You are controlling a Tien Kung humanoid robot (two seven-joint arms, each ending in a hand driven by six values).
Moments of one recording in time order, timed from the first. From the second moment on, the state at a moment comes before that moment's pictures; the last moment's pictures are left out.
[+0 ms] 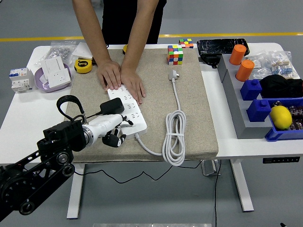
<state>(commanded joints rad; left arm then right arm) -0.37 0.25 -0.90 -1.53 1.89 -0.35 0.52 0.07 -0.12 1.50 0.18 -1.32 -0.03 -0.03</state>
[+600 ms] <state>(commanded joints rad) -0.38 0.23 -0.89 -1.50 1.90 -0.34 0.52 0.07 -0.12 1.50 0.18 -1.32 -0.03 -0.02</state>
